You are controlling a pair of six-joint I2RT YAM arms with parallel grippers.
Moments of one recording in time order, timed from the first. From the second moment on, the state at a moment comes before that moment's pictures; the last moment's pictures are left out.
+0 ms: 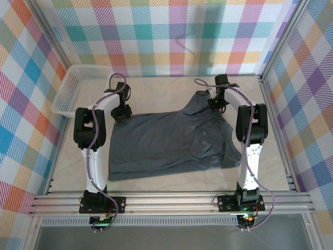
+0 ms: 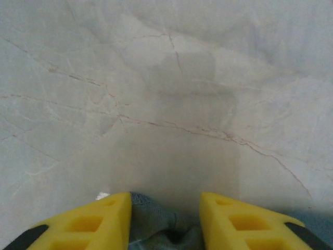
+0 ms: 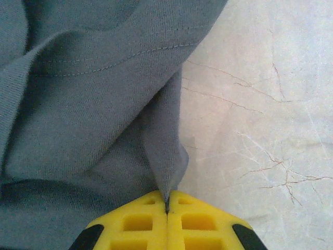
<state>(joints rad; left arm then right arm) -0.13 2.16 1.65 -0.84 -0.18 -0.44 0.13 2.22 1.76 -0.73 0.00 -0.32</state>
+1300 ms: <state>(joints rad) -0.04 1.89 1.31 -0.76 -0.02 -0.55 -0.07 2.00 1.47 -0.55 -0.39 0.18</state>
